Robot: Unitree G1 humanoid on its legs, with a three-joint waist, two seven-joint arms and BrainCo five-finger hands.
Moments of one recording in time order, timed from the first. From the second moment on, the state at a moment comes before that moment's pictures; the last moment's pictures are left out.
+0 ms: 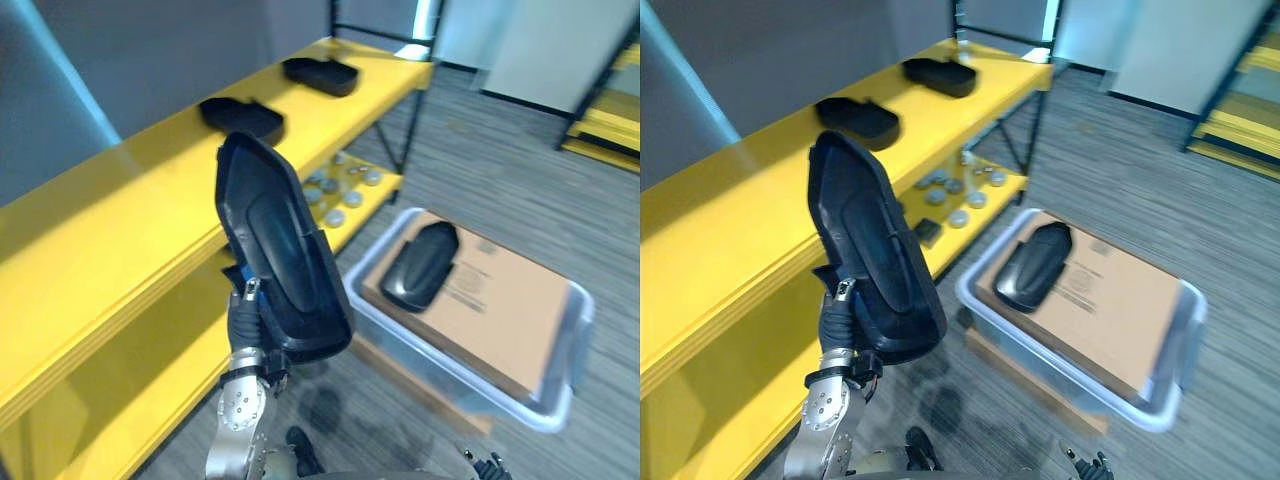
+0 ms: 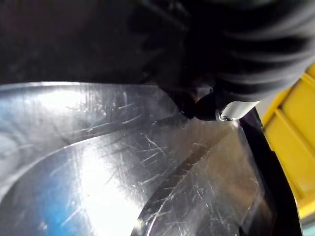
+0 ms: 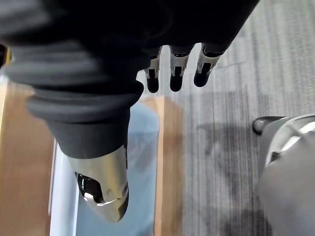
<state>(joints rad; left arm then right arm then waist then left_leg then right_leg) 0.21 0.01 -0.21 -0.18 -0.12 -0.13 0.31 0.17 -0.02 -0.34 0.89 0.28 -0.10 -0.13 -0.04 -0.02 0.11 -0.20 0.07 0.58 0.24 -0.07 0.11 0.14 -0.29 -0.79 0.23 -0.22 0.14</state>
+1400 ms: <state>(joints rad) -0.02 0.03 -0.16 0.12 0.07 -0.07 0.33 0.19 -0.02 -0.17 0.80 0.12 -0.07 -0.08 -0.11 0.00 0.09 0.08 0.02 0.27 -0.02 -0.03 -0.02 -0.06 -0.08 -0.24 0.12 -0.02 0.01</state>
